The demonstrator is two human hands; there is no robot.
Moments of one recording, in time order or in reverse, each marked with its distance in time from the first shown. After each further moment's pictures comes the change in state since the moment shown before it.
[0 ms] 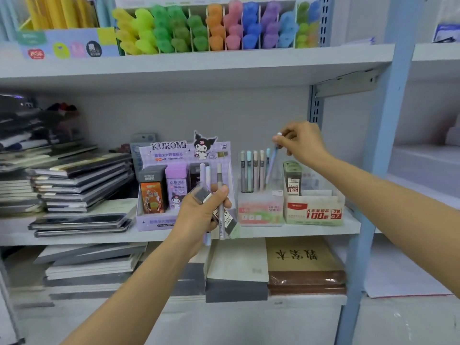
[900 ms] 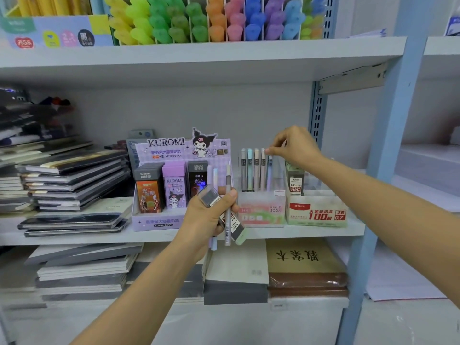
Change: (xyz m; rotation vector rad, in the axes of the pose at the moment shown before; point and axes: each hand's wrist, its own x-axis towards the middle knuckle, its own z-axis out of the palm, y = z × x) left_hand 0.002 -0.008 0.011 -0.049 -0.026 -0.063; right_hand 0.002 -0.003 0.017 -0.120 -0.145 0.006
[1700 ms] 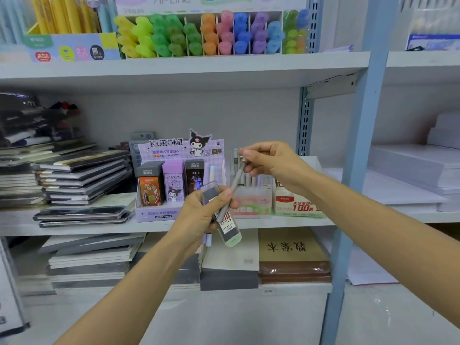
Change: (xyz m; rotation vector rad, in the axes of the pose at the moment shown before) left_hand -0.032 0.014 0.005 0.025 -0.112 0.026; right_hand -0.080 -0.051 -0.023 0.978 -0.319 0.084
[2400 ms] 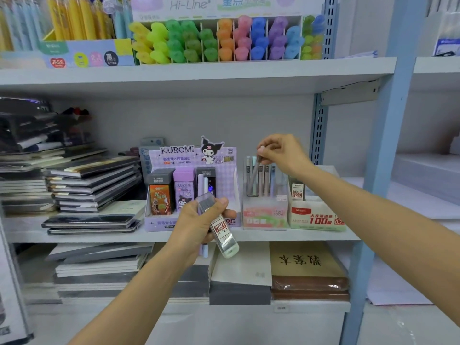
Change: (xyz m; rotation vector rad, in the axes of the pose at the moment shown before) left_hand 0.010 -0.004 -0.030 0.053 0.134 -0.066; right_hand 0.068 0.016 -0.011 -0.469 0.255 -0.117
